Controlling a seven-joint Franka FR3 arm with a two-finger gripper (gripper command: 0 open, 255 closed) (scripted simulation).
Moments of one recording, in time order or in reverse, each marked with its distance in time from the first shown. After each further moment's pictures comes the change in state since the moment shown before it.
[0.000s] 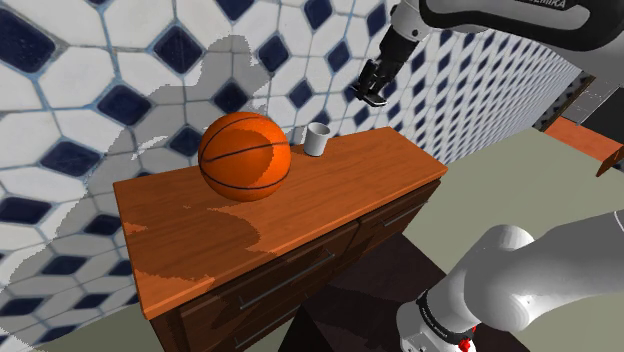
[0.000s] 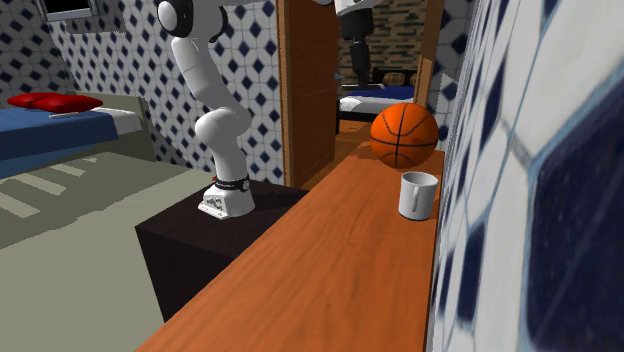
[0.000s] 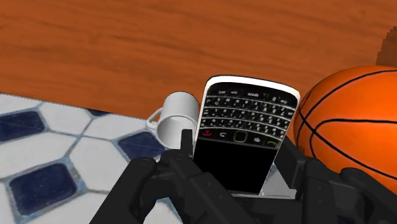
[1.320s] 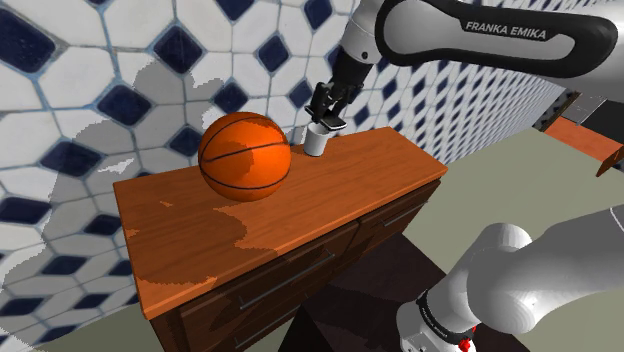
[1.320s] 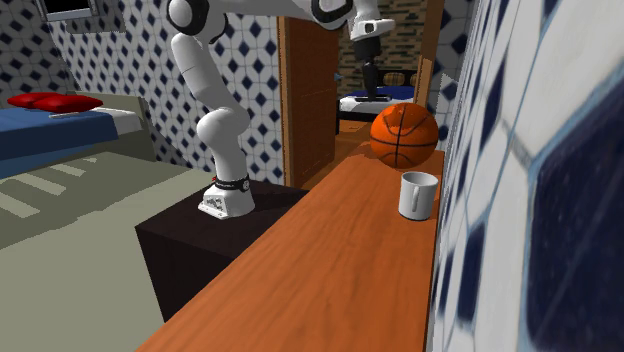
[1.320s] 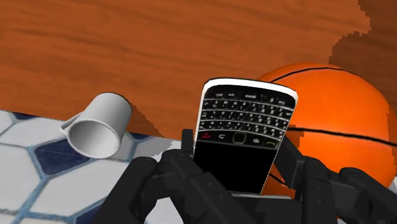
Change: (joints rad) arm 0.079 0.022 0.190 -0.106 0.017 0.119 0.266
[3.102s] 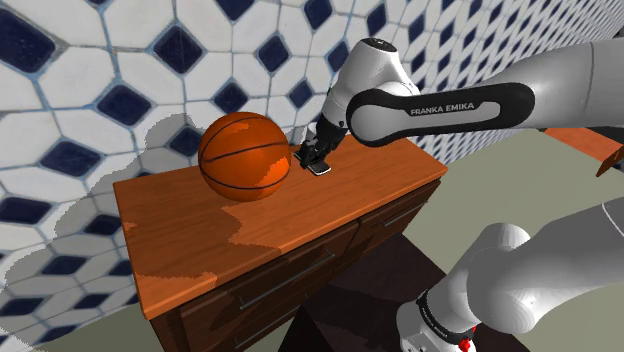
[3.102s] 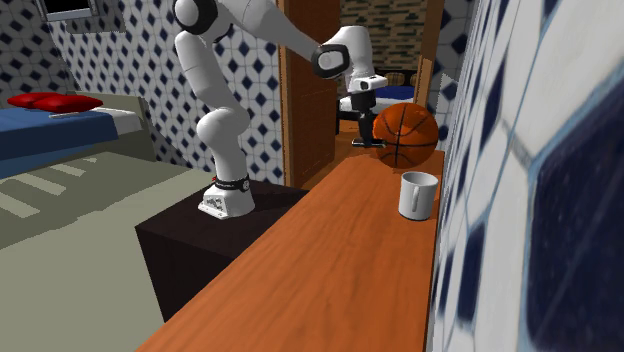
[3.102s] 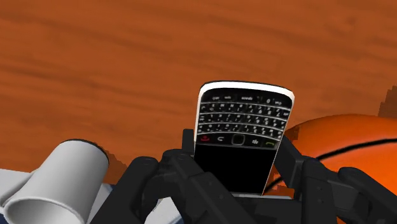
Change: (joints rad) arm -0.002 0.057 0.002 -0.316 -0.009 0.372 0.017
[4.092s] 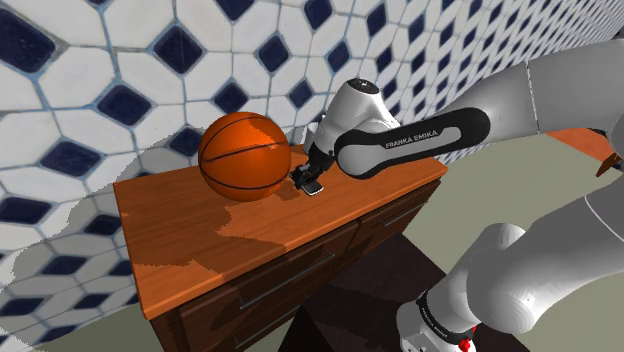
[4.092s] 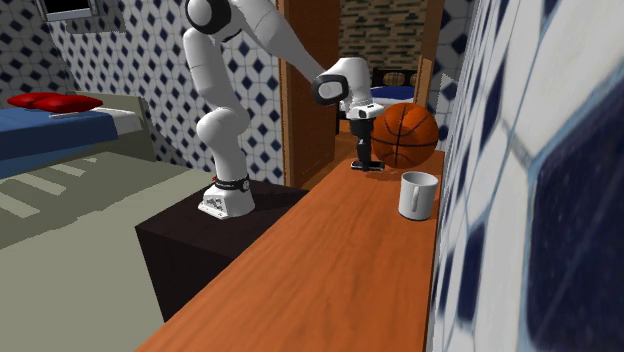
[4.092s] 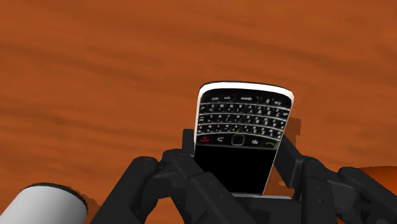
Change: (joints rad) arm -0.005 0.116 0.002 -0.108 -0.014 0.224 0.015
